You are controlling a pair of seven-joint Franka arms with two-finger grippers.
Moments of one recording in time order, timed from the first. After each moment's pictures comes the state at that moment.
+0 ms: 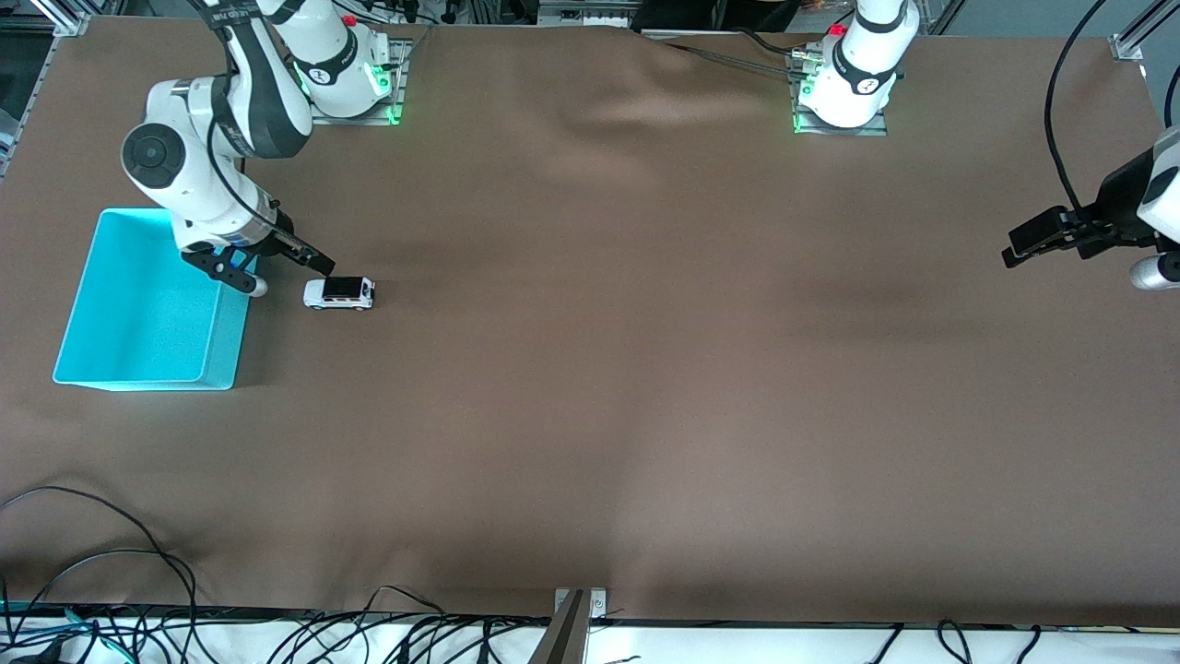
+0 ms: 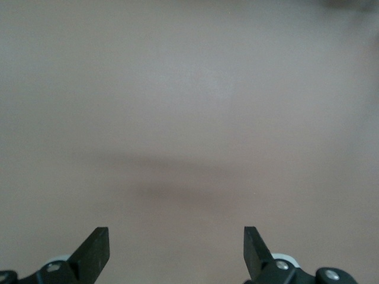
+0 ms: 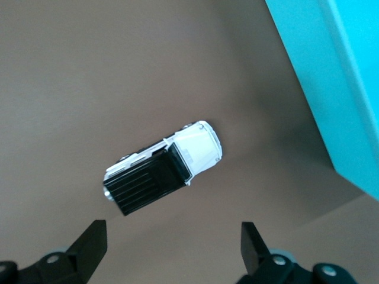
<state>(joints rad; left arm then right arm) 0.01 0.06 0.02 -1.58 -0.05 1.60 -0.12 0.07 0.00 0.04 -2.45 0.00 2.37 0.62</state>
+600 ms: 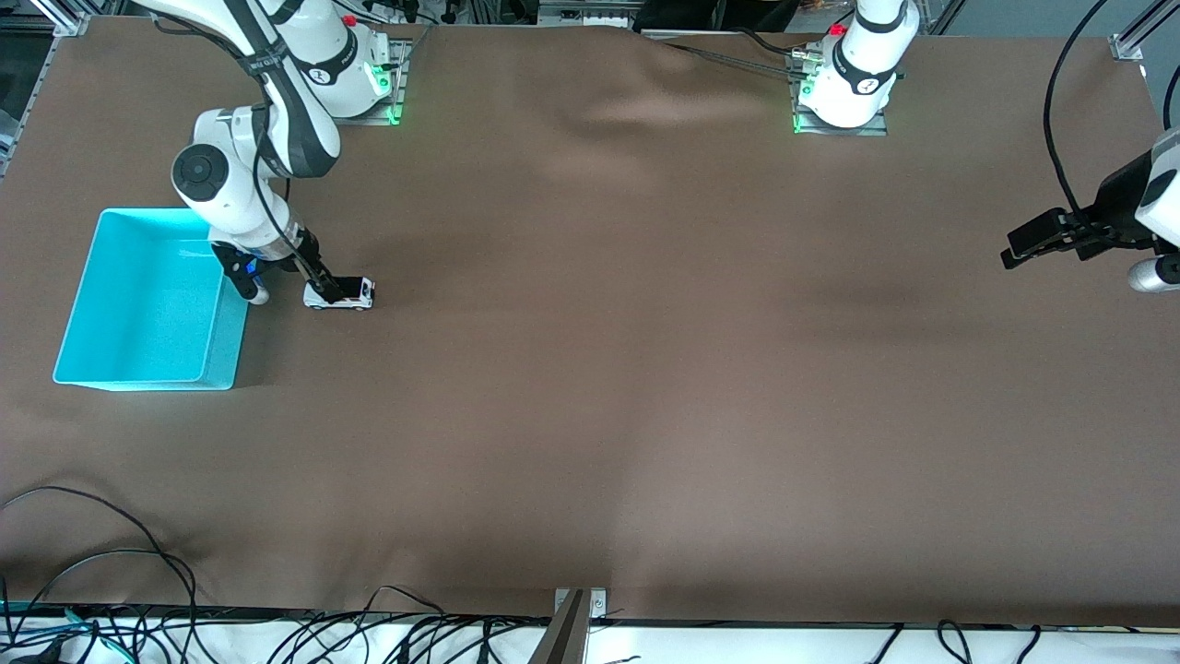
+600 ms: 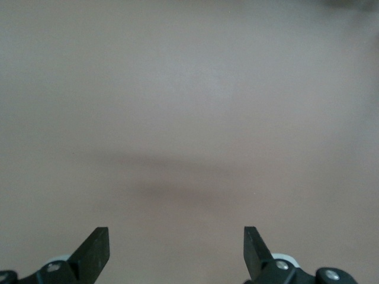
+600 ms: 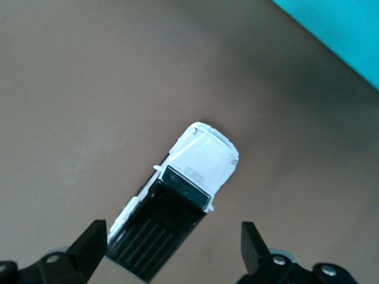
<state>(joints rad) 0.01 0.06 0.02 -1.58 -0.05 1.60 -0.12 0.09 0.15 0.04 -2.50 0.00 2.66 1.08</state>
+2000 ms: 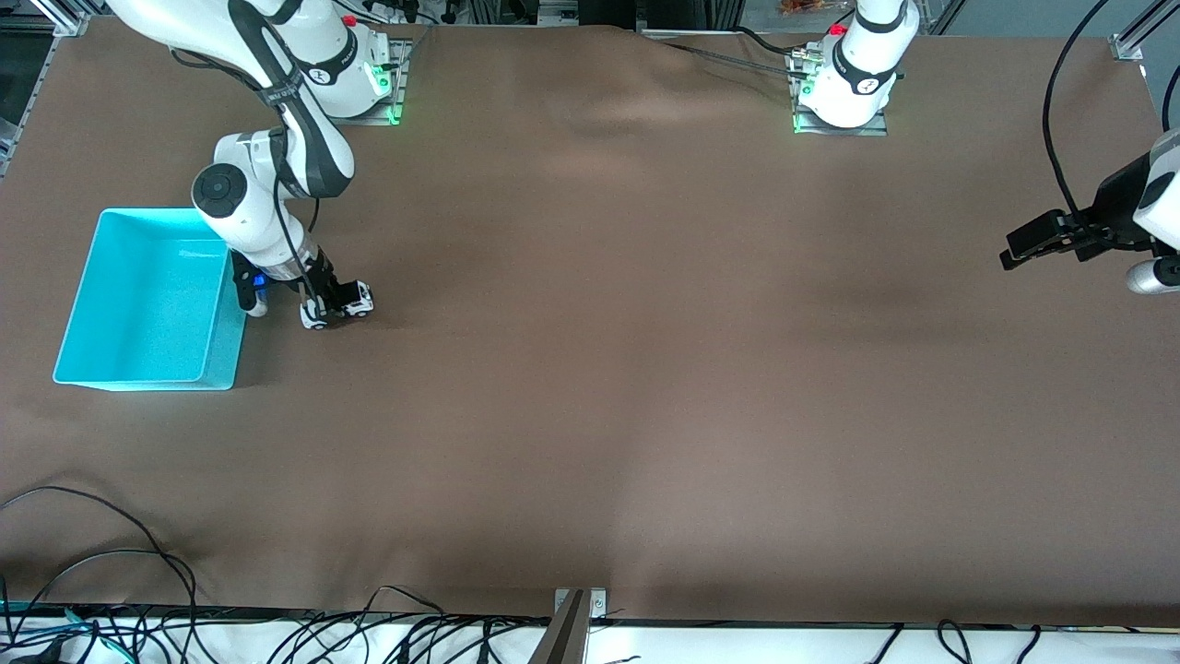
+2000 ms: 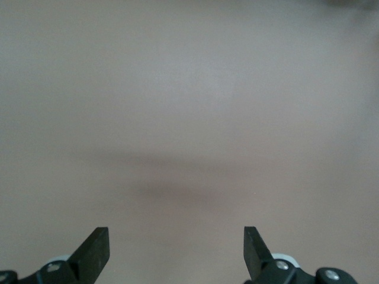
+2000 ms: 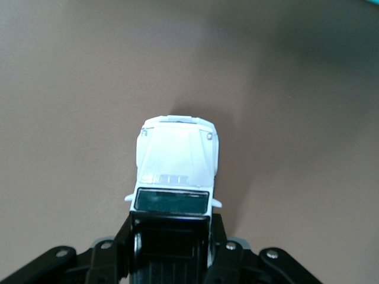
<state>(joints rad) 0.01 0.06 0.02 -1.58 -0.05 1.60 -0.12 0.11 0.22 0.03 -2.44 0.00 2.73 1.34</state>
